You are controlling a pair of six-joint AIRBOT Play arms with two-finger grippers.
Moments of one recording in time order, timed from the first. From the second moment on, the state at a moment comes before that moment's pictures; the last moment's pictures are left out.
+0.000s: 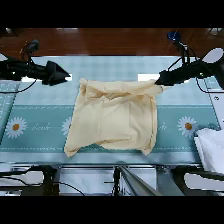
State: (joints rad) left arm 0.18 -1.51 1.34 0.66 -1.40 -1.21; right arm -0.04 -1.46 1.33 -1.01 1.20 1.24
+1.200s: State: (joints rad) left arm 0.10 -0.97 0.57 1.15 -1.63 -1.38; right arm -0.04 -1.45 1.33 -1.09 1.16 1.24
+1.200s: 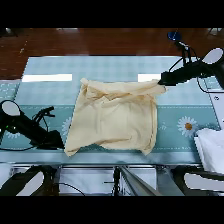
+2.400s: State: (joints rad) left arm -0.01 -1.18 0.47 1.09 -1.36 -1.32; right arm -0.04 -1.45 1.33 -1.08 1.14 1.24
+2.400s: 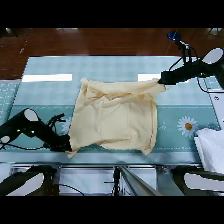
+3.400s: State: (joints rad) left arm 0.15 -1.37 1.60 1.25 -1.34 -1.35; right arm -0.22 -1.26 1.39 -1.25 1.53 1.38
